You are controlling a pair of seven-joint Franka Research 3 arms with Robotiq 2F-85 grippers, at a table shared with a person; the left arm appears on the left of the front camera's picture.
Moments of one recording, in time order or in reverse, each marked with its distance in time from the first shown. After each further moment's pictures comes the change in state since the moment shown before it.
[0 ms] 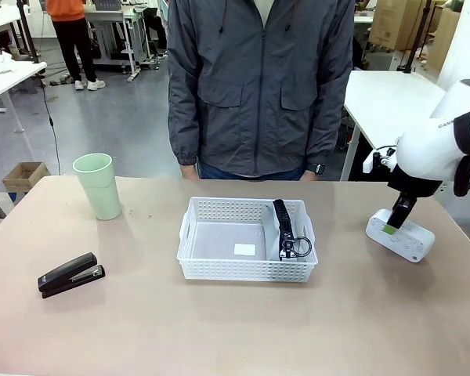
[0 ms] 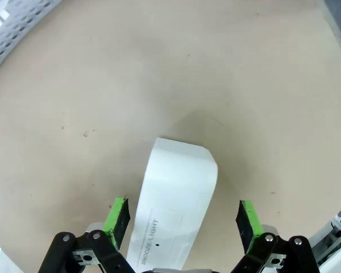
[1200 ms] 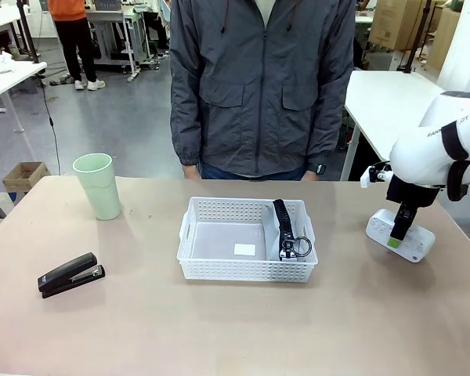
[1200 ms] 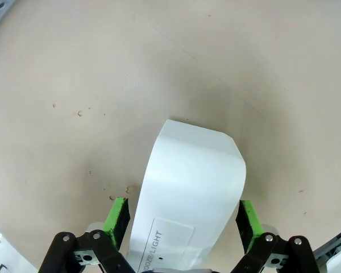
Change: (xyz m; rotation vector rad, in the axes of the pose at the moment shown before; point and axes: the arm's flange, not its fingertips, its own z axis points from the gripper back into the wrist) left arm 0.000 0.000 0.000 0.000 0.000 0.000; right arm -0.004 -0.004 -0.029 0.082 0.124 0.009
